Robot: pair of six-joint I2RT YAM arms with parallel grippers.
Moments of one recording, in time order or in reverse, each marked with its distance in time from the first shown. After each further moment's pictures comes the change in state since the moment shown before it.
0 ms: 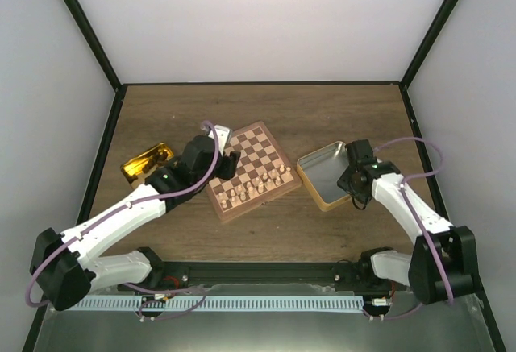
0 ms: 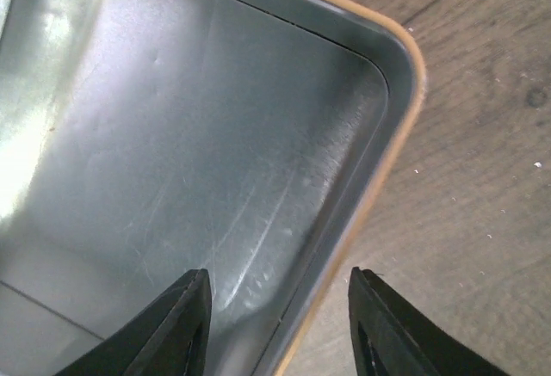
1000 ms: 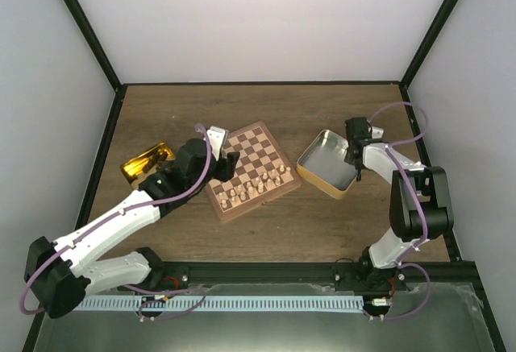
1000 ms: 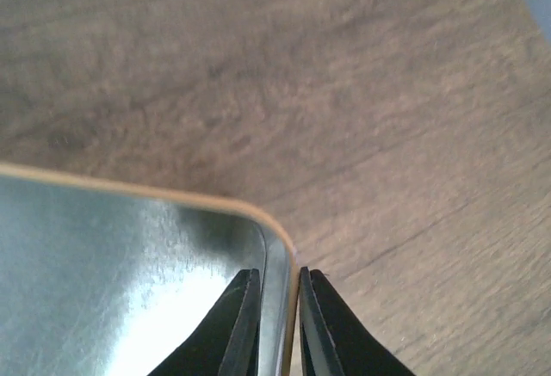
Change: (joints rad) left arm 0.001 -0.068 -0.046 0.046 0.027 -0.006; right arm -0.101 0.436 0.185 0.313 0.306 -0.386
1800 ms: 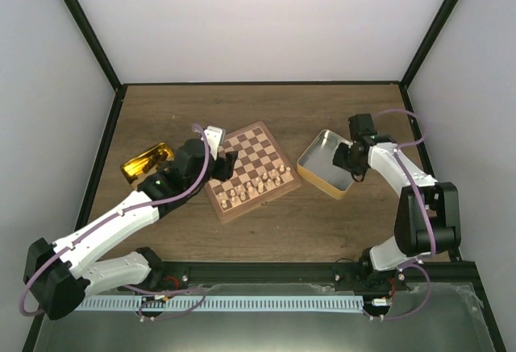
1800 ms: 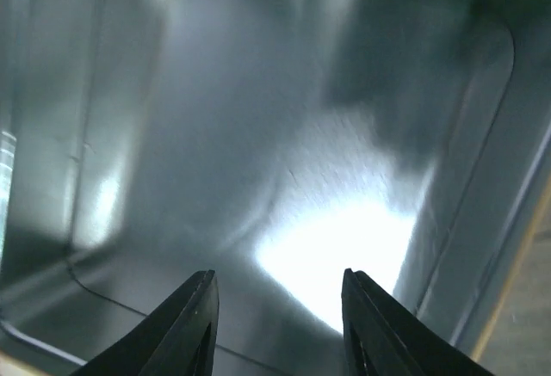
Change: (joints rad) left arm 0.009 -0.013 -0.010 0.003 -0.025 -0.013; right arm 0.004 -0.106 0.079 -0.174 -0.497 0.055
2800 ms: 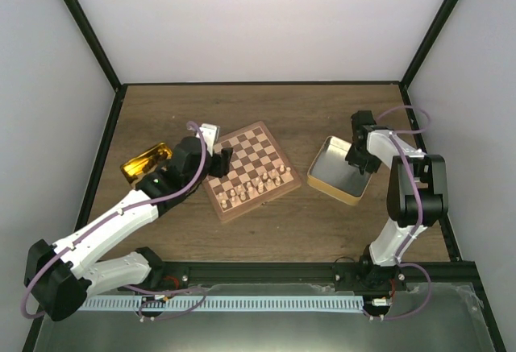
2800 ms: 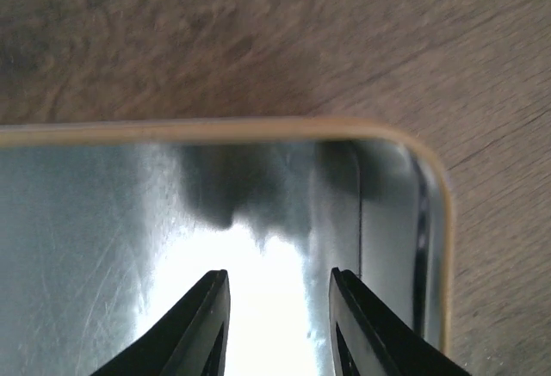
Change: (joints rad) left arm 0.039 0.001 -0.002 -0.001 -0.017 -0.016; right arm -0.077 0.233 0.108 -0.077 0.316 0.018
